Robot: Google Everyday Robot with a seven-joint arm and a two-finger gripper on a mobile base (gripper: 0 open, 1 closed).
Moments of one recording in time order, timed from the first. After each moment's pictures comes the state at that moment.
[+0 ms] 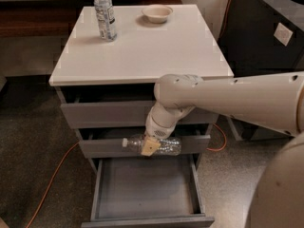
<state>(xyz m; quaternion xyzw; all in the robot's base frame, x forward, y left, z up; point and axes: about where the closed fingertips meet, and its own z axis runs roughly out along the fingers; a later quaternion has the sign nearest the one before) 0.536 -0.004 0.651 -0.65 0.74 0.10 0.14</state>
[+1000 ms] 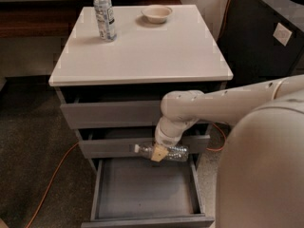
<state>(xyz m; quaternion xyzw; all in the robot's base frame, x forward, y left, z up) 0.556 -0.041 0.581 -0.63 0.76 0.07 0.13</state>
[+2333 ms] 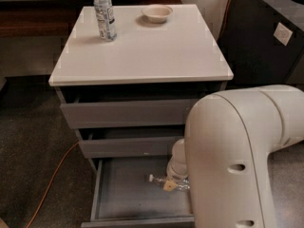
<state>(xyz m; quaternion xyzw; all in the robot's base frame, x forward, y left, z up) 0.524 -0.093 0.389 -0.58 0.80 0.07 0.10</state>
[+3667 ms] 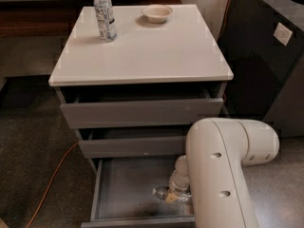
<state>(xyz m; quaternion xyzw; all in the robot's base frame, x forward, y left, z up) 0.527 -0.109 0.235 -0.59 0.80 0.12 0.08</state>
